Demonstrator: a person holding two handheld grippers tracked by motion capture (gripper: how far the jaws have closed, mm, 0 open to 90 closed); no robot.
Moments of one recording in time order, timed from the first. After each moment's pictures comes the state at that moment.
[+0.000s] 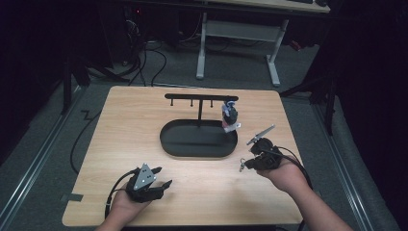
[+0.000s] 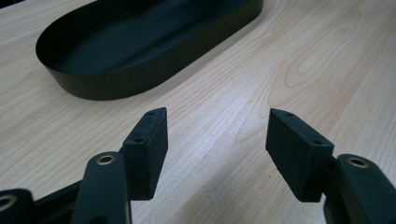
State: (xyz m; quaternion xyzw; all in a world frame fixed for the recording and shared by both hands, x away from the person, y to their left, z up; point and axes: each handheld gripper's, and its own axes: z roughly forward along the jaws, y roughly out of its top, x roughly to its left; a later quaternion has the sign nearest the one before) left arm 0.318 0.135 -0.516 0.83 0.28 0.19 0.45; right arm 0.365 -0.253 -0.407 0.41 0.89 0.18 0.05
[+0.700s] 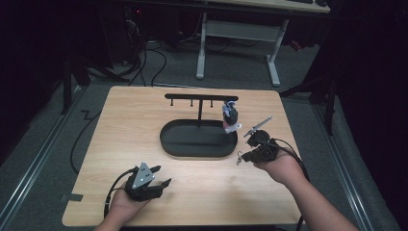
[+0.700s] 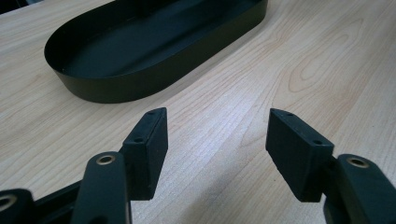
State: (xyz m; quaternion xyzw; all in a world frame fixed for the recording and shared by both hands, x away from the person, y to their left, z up) left arm 0.320 0.137 -0.514 0.83 0.28 0.19 0.45; right arm 0.383 -0.244 -0.393 0.41 0.89 0.18 0.05
